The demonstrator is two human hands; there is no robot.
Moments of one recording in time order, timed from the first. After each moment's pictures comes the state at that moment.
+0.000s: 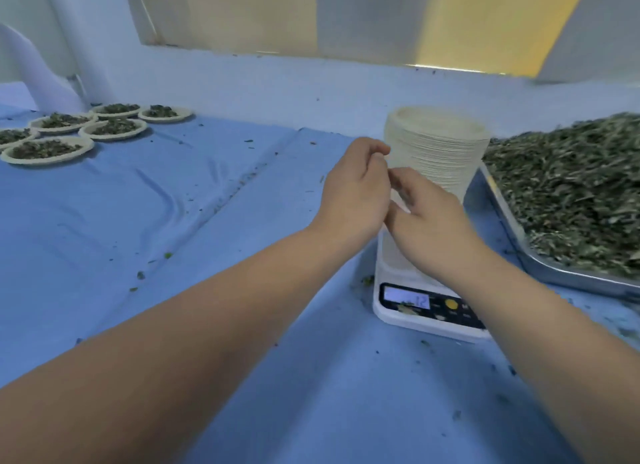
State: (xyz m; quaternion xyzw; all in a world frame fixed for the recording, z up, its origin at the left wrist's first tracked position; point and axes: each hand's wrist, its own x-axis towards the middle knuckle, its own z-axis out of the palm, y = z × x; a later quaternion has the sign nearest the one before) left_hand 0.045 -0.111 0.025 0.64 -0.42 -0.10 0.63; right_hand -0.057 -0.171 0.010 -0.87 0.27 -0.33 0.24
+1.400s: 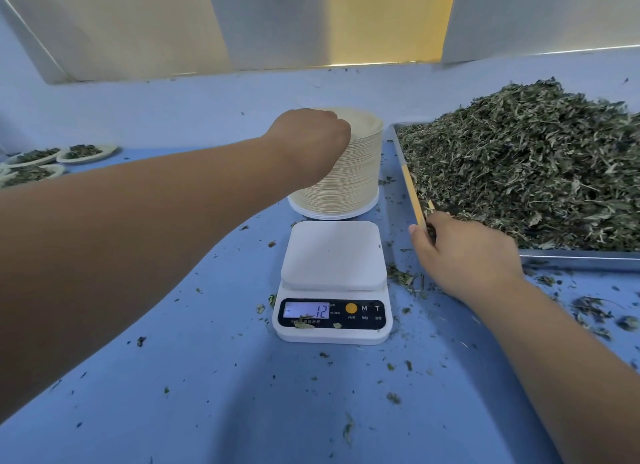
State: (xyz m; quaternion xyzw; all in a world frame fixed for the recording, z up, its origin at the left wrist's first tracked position) left_hand 0.034 -0.231 0.088 0.67 -0.68 0.30 -0.06; right_hand -0.205 -0.268 -0.041 -0.83 0.51 -0.22 -0.10
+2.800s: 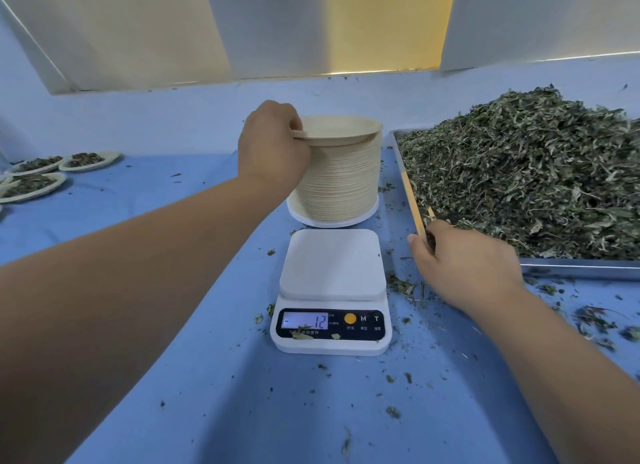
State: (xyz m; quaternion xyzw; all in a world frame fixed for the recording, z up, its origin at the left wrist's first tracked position) left_hand 0.054 -0.222 0.071 0.74 -0.50 0.17 0.42; right_hand -0.205 -0.264 -0.037 -0.83 0.51 -0.21 -0.07
